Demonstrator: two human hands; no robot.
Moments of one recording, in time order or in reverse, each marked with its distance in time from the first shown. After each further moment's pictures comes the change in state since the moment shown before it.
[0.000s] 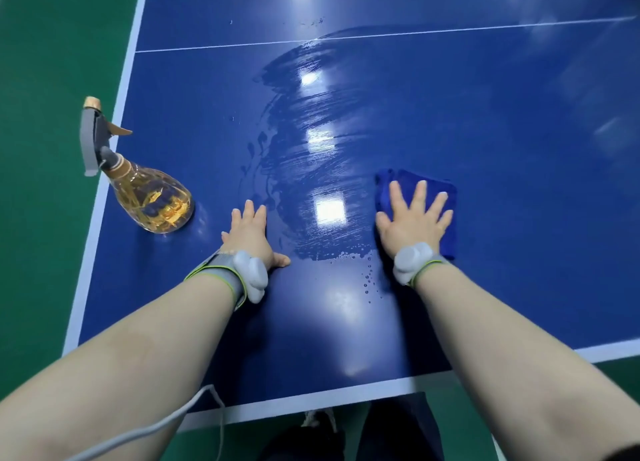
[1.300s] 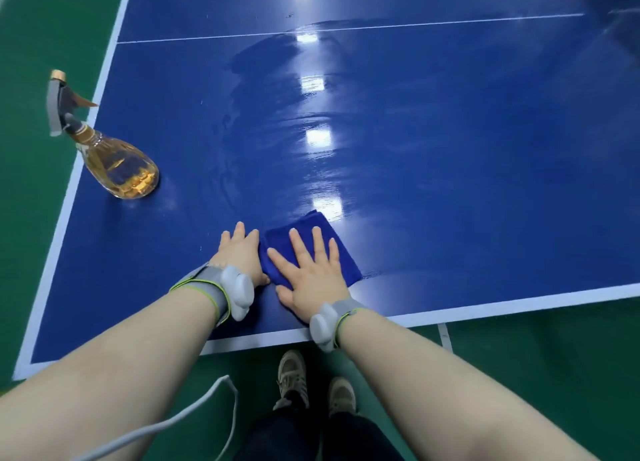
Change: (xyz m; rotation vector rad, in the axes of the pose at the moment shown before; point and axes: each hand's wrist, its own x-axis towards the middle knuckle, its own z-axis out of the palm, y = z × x) left_hand -0.099 0.057 0.056 0.145 -0.083 -0.001; right_hand -0.145 0.018 0.029 -0.128 -0.177 -0.673
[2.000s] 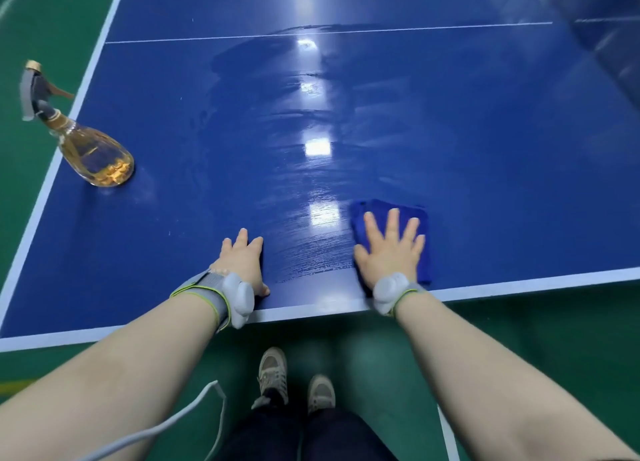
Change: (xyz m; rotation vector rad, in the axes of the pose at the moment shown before) left_hand -0.044 0.065 0.030 0.050 -0.051 -0.031; right_hand -0.065 0.156 -0.014 0.089 0.104 0.541
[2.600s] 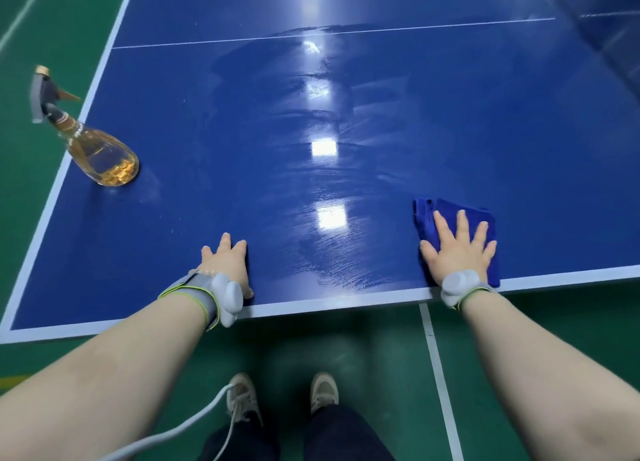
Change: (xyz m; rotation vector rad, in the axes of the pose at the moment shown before) left_hand -0.010 -0.013 0.004 0.039 -0.008 -0.140; right_hand 0.015 0.113 -0.016 0.003 0.030 0.187
